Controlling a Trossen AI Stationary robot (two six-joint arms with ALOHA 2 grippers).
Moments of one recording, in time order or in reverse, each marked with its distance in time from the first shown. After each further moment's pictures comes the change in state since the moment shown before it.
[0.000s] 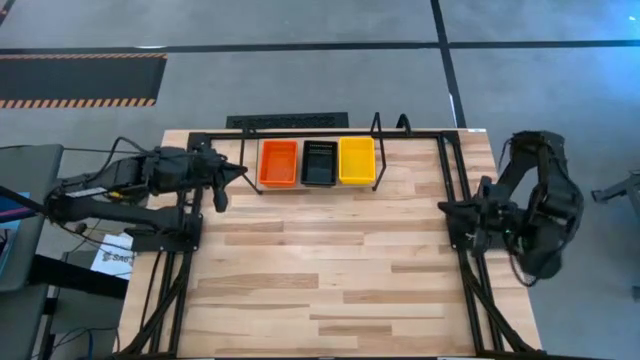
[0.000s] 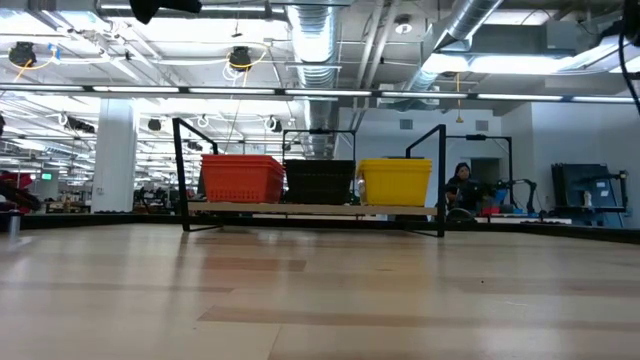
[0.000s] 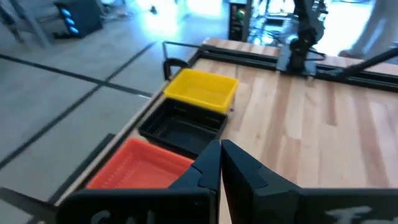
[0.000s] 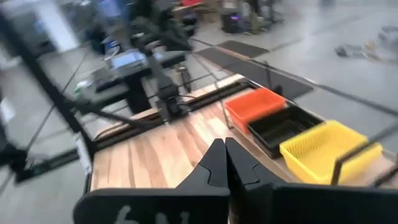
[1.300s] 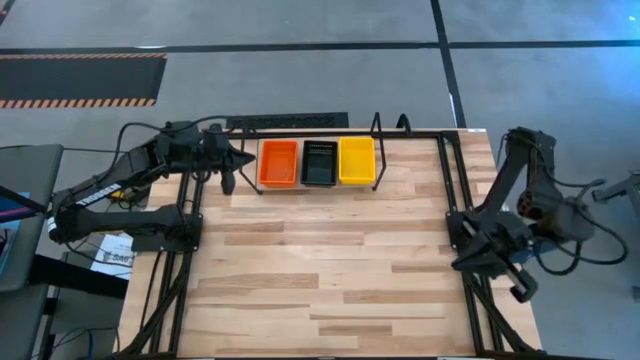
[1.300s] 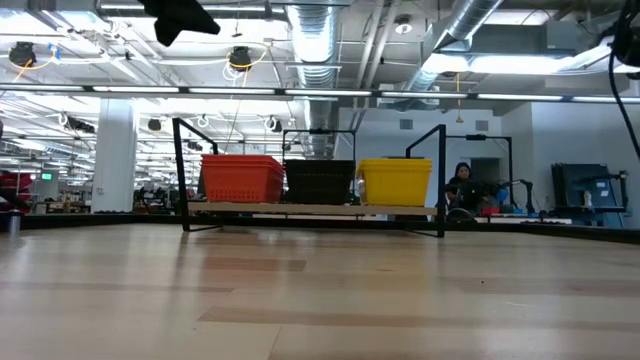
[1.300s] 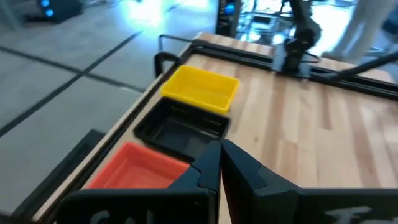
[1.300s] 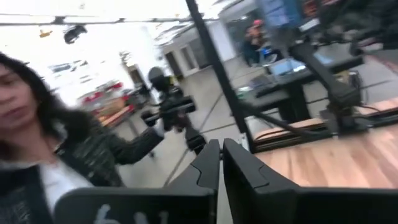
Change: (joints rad) left arm 0.382 0.086 0.000 0.078 0.430 0.105; right arm 0.020 -0.141 -0.296 1.419 -0.450 -1.041
